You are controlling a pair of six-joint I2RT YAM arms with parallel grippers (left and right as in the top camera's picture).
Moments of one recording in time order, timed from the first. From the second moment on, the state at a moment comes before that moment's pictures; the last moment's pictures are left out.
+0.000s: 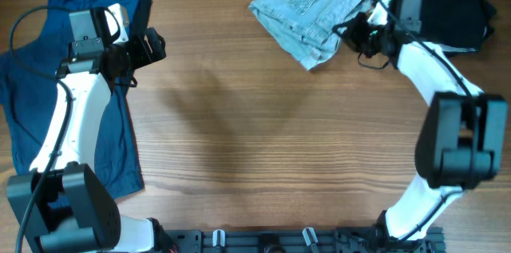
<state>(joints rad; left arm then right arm) 0.15 1.62 1.20 -0.49 0.24 -0.23 -0.06 1.92 1.32 -0.22 -0.57 0.60</state>
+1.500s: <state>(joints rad) 0.15 1.62 1.20 -0.49 0.24 -0.23 -0.51 2.02 1.63 -0.52 -0.35 0.67</state>
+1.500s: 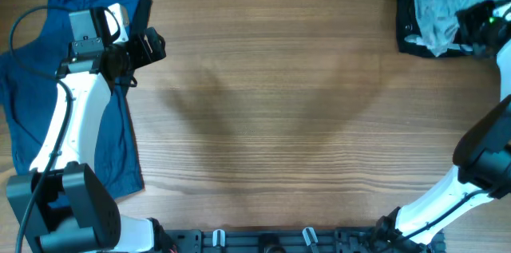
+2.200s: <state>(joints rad) 0.15 1.62 1.20 -0.46 0.24 -0.23 -0.53 1.61 1.64 -0.85 -0.59 -0.05</state>
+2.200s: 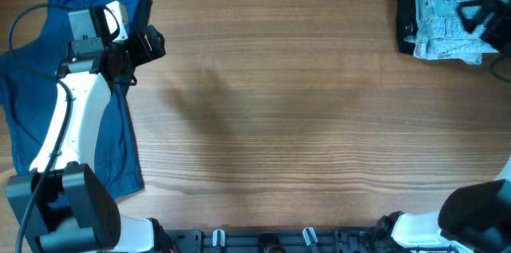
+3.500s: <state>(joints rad) 0.15 1.62 1.20 -0.49 0.24 -0.23 -0.10 0.55 0.46 -0.02 -0.44 -0.09</state>
